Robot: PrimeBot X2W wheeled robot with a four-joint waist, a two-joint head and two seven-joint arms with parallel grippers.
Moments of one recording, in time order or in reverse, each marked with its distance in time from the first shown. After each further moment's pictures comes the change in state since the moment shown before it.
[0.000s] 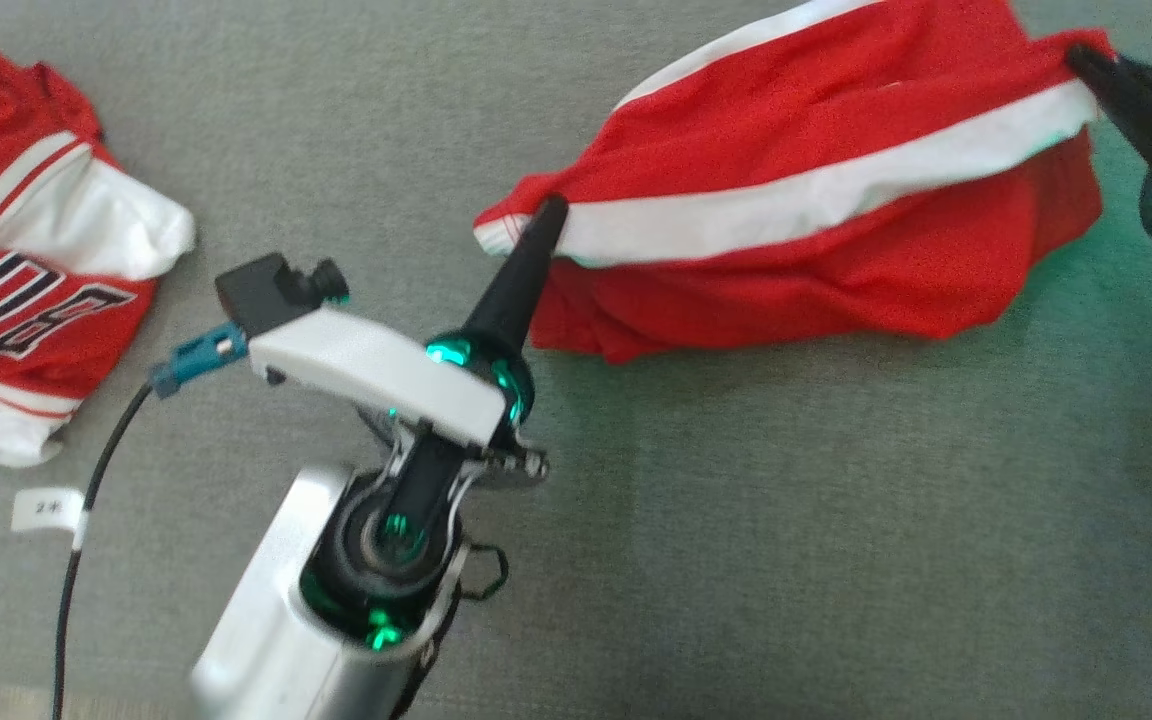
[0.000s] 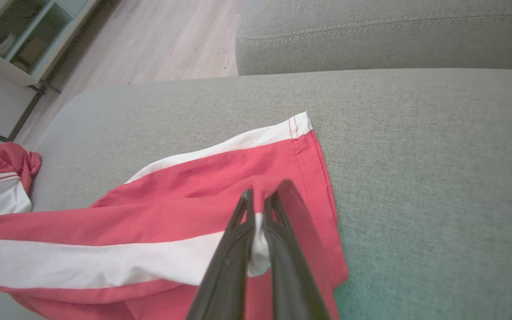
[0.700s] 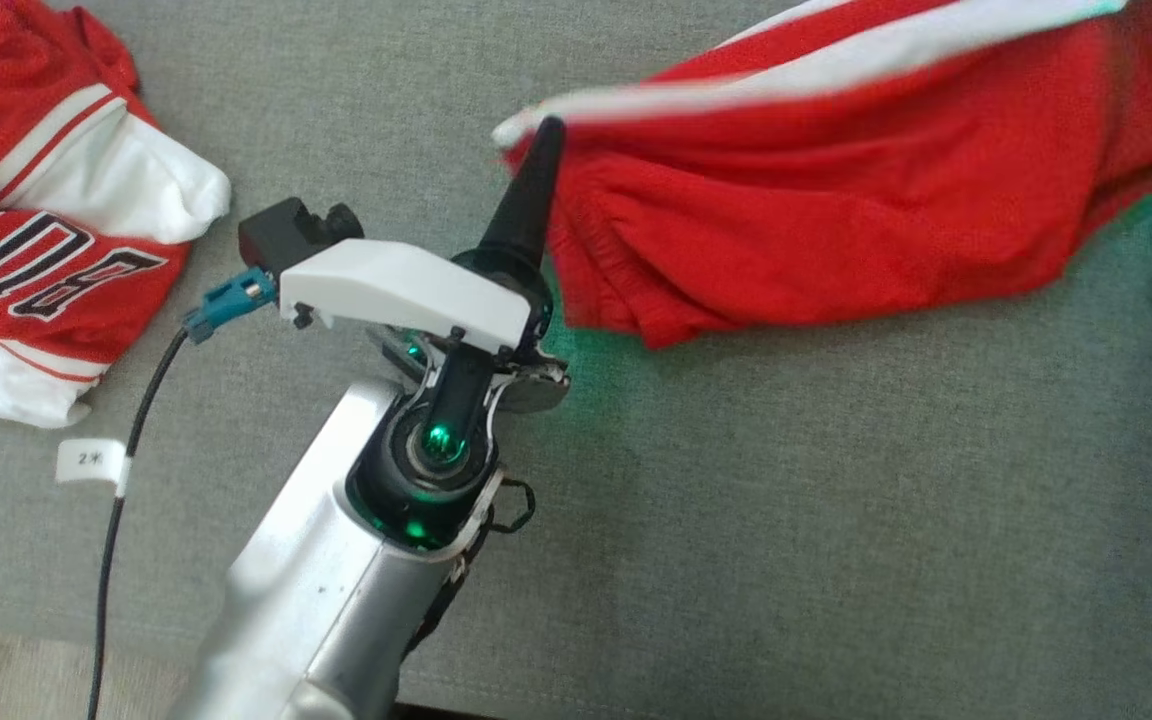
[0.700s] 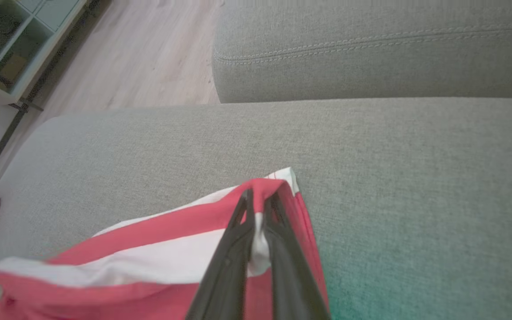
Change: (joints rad) left arm -0.179 -0.015 -0.066 0.238 -0.113 0.007 -0.177; right arm -0.244 -0.008 0.053 0.307 -0.064 0.000 -0.112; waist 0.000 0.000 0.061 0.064
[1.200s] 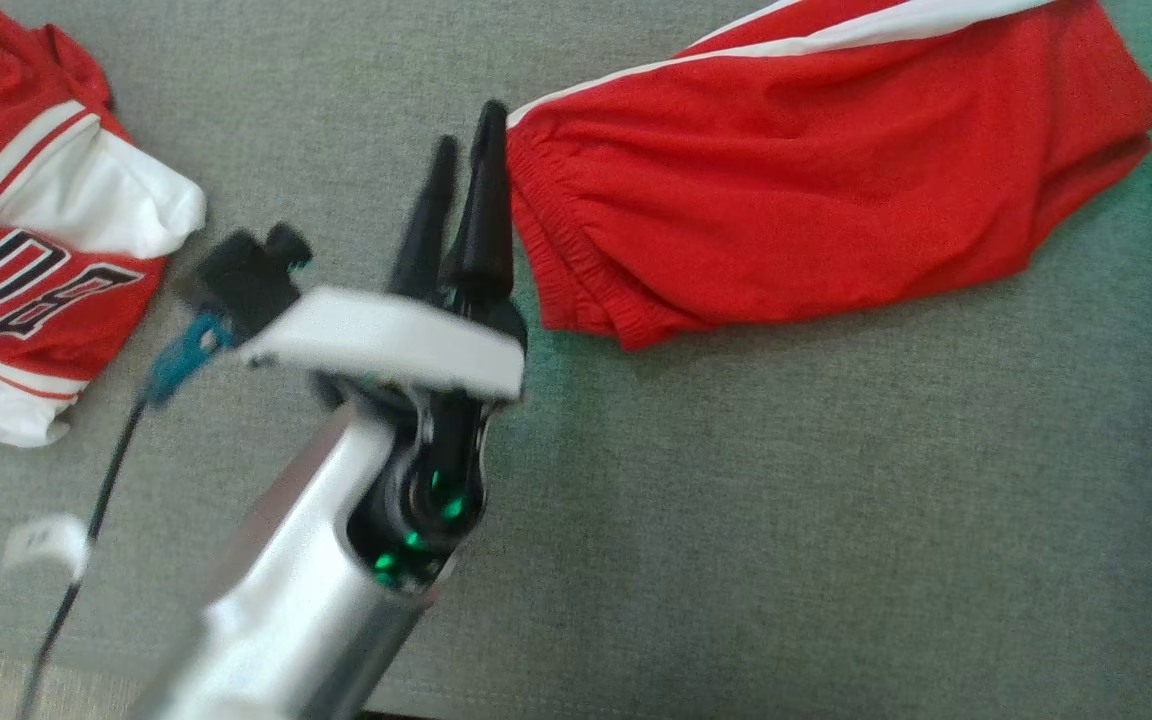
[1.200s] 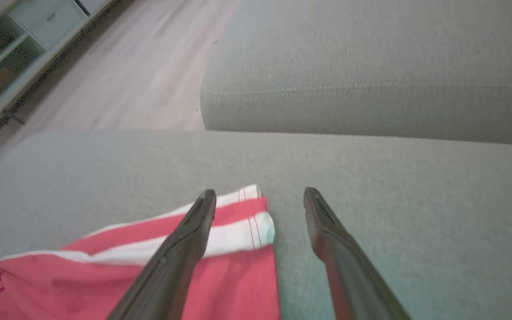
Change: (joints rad) left arm 0.003 0.081 -0.067 -0.014 0.216 -0.027 -0.194; right arm 0.022 -0.059 0.030 -0.036 0.018 0.000 -0.153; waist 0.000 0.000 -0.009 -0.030
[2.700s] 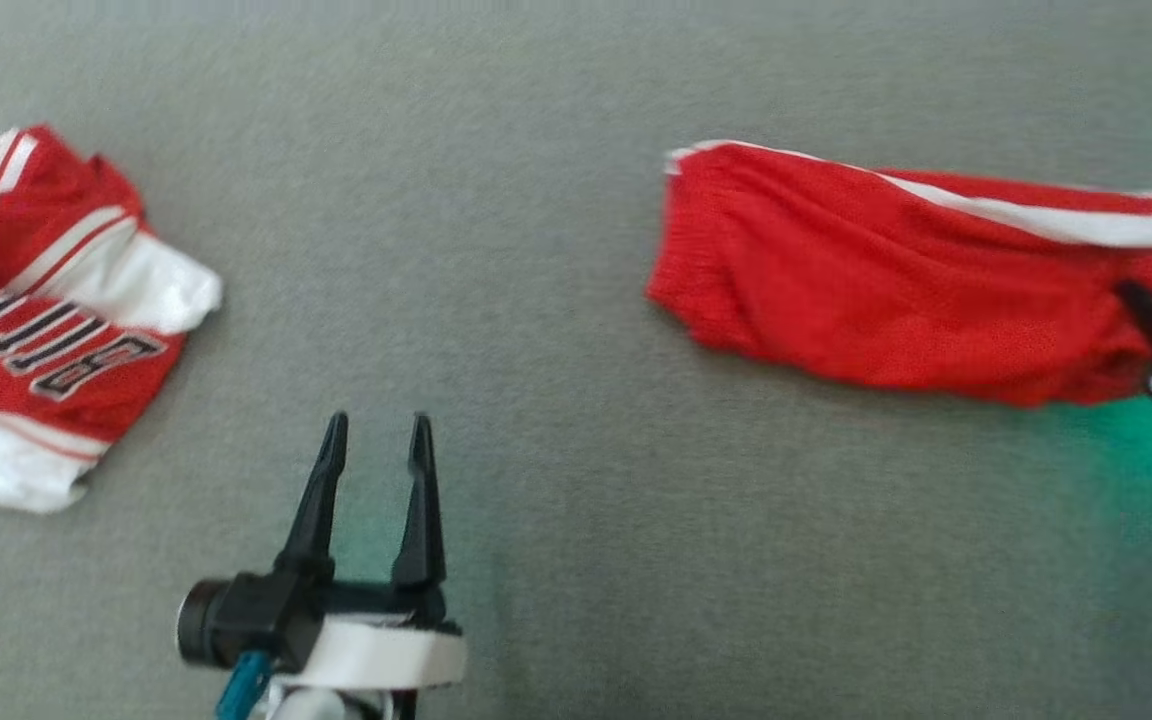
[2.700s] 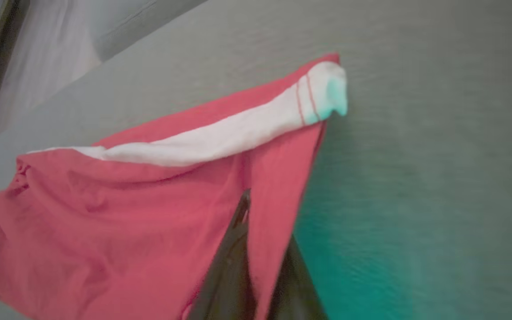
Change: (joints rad) left arm 0.527 -0.049 0.261 0.089 1.020 -0.149 -0.137; right arm 0.386 0.097 -0.219 0.181 -0.020 0.000 0.023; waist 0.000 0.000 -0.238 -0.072
